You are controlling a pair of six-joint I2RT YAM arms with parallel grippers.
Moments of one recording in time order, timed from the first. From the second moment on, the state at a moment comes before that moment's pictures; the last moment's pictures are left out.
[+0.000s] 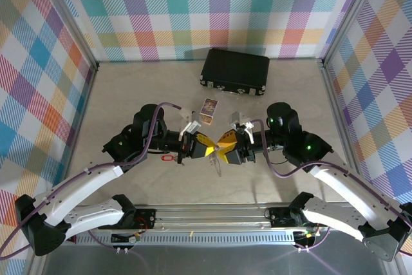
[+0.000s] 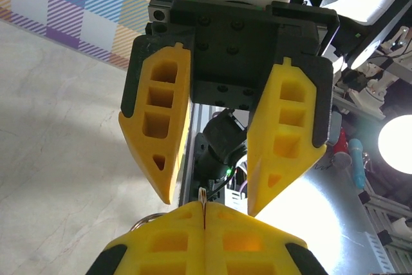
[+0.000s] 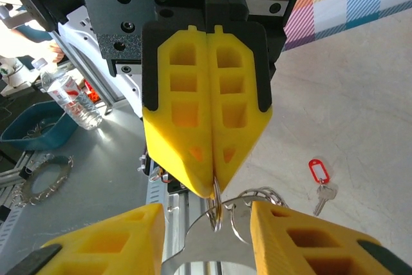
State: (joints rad) left arm -0.78 1.01 0.95 -0.25 0.80 -0.18; right arm 0.74 0.94 0.96 -0.43 -0.83 0.00
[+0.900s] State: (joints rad) left arm -0.79 1.00 0.93 -0.19 0.78 -0.20; right arm 0.76 0.91 0.92 -0.38 -0.77 0.02
